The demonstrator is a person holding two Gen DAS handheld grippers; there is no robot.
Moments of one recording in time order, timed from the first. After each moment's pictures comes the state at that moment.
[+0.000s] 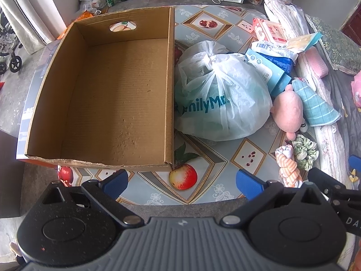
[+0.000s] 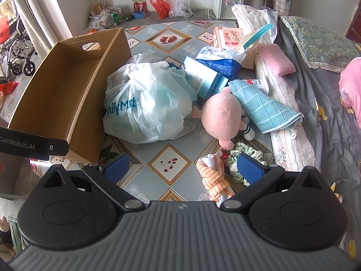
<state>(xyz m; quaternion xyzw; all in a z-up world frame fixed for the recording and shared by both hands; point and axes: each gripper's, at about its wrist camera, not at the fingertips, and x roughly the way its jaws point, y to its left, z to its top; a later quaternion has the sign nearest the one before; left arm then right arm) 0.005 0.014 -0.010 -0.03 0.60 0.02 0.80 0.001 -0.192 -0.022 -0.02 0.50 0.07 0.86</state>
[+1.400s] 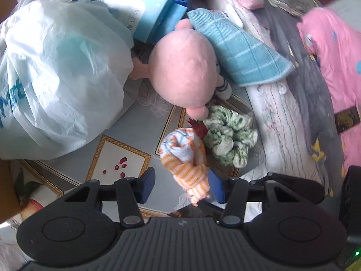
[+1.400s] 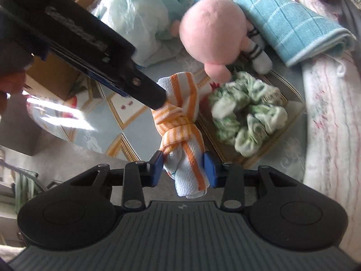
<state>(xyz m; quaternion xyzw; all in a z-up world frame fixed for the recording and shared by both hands) 0.084 -0.152 -0.146 -0.06 0.67 -0.18 0.72 0.025 -0.291 -0.196 0.02 0.56 0.22 0.80</state>
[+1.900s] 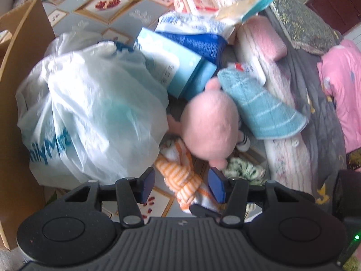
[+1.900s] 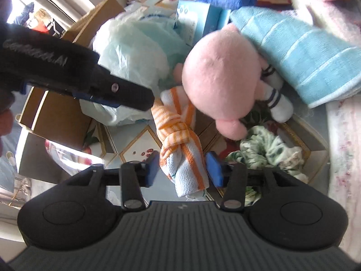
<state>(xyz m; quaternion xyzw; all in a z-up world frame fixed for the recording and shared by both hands) 0.123 -0.137 -0.101 -0.06 0.63 -0.11 0.77 0.084 -0.289 -0.190 0.10 0.55 0.23 0.80</state>
